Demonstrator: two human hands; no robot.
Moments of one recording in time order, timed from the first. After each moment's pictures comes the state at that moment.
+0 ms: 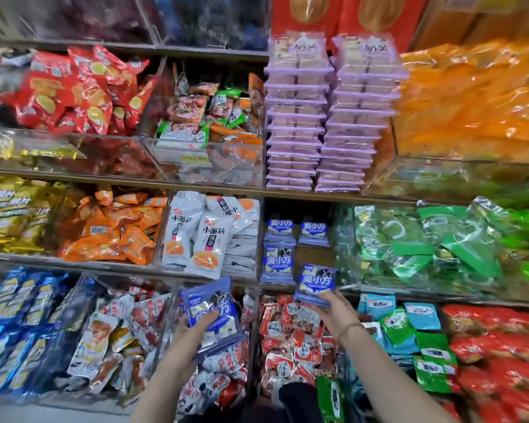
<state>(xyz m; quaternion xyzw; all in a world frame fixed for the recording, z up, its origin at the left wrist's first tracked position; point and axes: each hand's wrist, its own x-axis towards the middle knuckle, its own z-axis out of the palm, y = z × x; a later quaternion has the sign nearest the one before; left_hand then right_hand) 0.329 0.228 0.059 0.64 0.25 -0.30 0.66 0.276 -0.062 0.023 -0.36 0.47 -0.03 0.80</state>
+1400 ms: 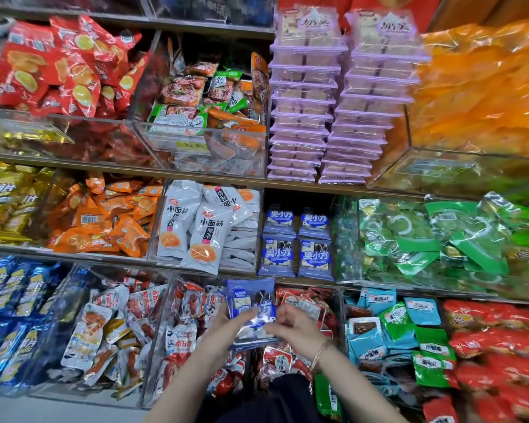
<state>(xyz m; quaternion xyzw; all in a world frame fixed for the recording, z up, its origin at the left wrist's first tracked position) 0.315 0.172 0.062 0.62 0.14 -0.41 0.65 0.258 0.010 0.054 -0.74 0.20 0.20 0.61</state>
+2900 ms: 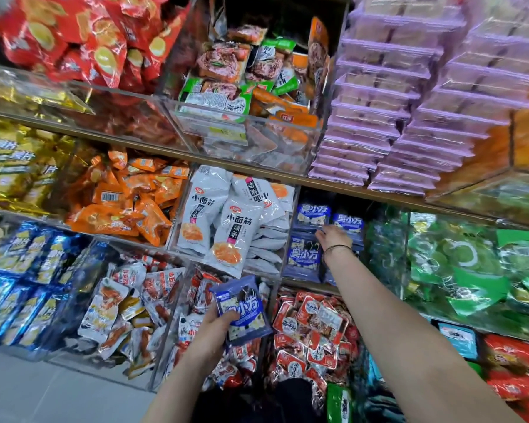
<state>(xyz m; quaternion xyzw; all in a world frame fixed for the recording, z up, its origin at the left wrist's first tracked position) 0.342 0.207 0.033 0.58 0.25 -0.36 0.69 0.450 -0.073 0.019 -0.54 0.49 -0.01 0.68</state>
